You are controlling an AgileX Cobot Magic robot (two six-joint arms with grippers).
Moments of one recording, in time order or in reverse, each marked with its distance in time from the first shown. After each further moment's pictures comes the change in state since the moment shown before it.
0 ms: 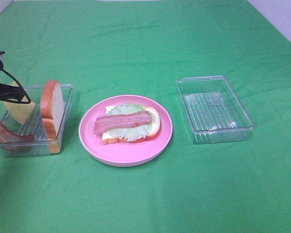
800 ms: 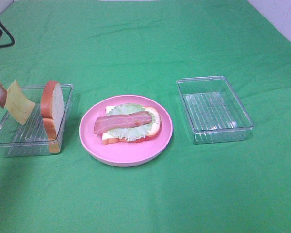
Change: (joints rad) left arm 0.000 -0.321 -0.050 -0.143 0.070 0.086; right arm 0.000 0.000 0.000 0.000 0.000 0.000
